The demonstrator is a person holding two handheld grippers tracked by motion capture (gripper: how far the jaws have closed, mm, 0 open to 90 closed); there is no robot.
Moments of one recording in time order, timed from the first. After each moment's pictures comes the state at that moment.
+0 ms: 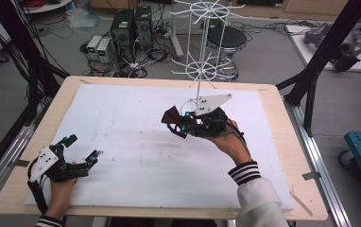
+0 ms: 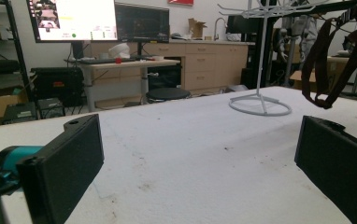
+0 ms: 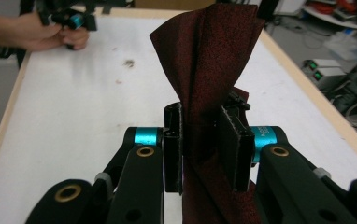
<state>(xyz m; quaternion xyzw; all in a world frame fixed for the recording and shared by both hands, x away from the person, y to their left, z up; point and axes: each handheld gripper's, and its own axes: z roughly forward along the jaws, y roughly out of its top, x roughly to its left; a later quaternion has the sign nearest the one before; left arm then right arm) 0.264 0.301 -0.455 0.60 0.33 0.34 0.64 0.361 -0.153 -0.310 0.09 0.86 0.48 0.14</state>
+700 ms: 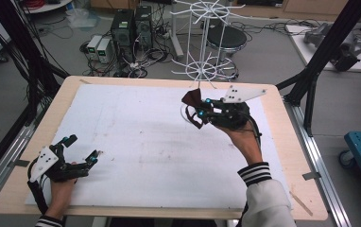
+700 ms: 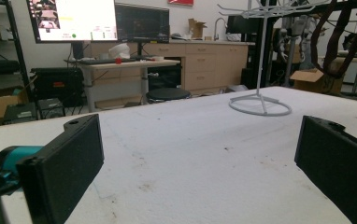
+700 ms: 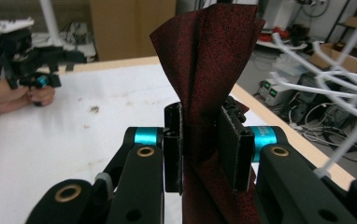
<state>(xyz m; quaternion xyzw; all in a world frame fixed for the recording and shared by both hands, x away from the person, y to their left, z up) 0.264 0.301 -0.455 0.60 0.33 0.34 0.64 0.359 -0.203 -0.292 0.18 0.79 0.56 0.18</state>
